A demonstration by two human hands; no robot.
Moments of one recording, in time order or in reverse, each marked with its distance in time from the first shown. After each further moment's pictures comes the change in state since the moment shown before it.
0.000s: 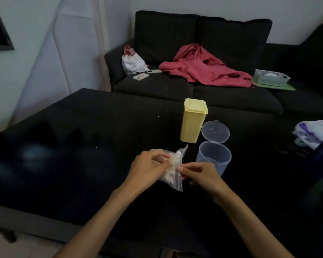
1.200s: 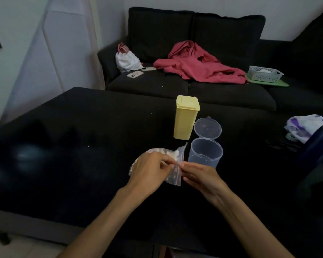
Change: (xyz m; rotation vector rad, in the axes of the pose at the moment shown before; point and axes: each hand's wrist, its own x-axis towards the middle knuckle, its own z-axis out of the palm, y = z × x) left_hand -0.005 0.022 0.024 0.366 -0.082 0.089; right_hand -0.010 0.006 -0.012 0.431 0.032 0.243
